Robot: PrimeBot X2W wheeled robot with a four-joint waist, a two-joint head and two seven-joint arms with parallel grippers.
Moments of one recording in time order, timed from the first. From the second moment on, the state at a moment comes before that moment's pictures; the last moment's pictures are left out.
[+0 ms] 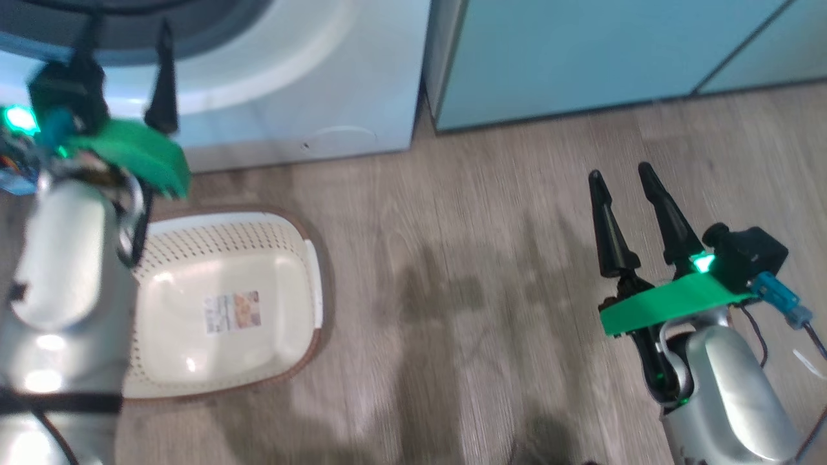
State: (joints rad) left arm -0.77 0.25 -0.15 0.57 -0.11 -0.01 -0.26; right arm -0.26 -0.05 0.08 0.22 0.31 0.13 -0.25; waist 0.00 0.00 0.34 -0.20
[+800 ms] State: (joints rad) left arm -0.16 0.07 -0.04 0.24 -0.13 0.03 -0.26; right arm -0.10 -0.05 0.04 0.25 0.28 0.13 -0.25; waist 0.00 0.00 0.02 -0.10
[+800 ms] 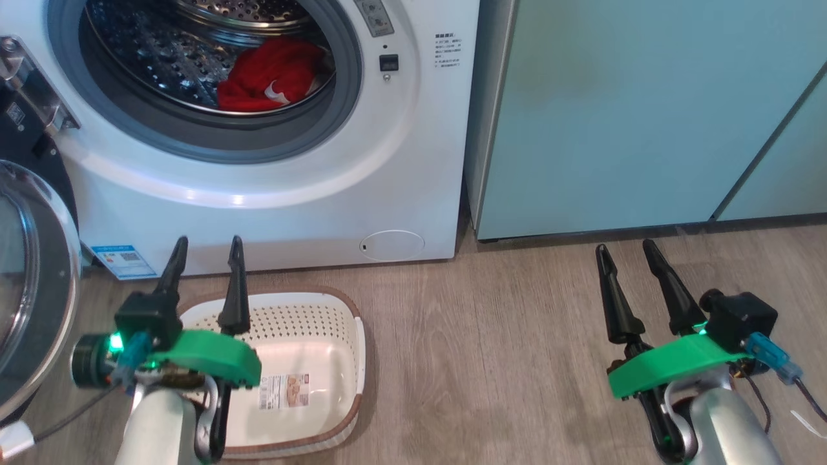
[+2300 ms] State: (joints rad) left arm -0.06 0.05 -0.07 0.19 -0.17 0.07 -0.26; right arm -0.09 -0.05 0.03 0.25 0.29 0.13 -0.25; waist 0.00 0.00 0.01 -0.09
